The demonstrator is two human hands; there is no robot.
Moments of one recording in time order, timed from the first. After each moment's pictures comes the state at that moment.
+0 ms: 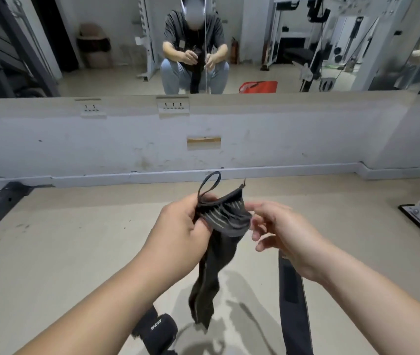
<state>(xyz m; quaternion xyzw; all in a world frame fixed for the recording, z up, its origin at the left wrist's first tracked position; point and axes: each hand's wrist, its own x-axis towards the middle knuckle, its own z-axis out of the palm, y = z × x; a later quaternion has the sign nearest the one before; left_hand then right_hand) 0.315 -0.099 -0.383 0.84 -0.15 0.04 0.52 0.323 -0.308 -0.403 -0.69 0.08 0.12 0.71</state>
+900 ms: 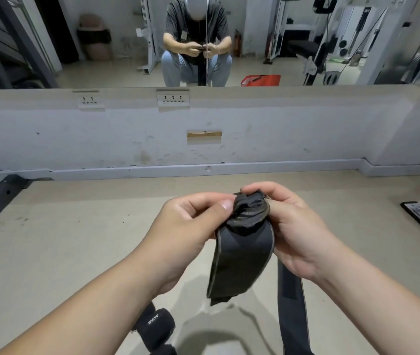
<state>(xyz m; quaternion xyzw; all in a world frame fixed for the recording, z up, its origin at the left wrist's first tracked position) 0.311 -0.117 -0.379 0.65 -0.08 -0.12 0.74 0.314 -0.297 -0.389 -0.53 -0.01 0.06 0.85</state>
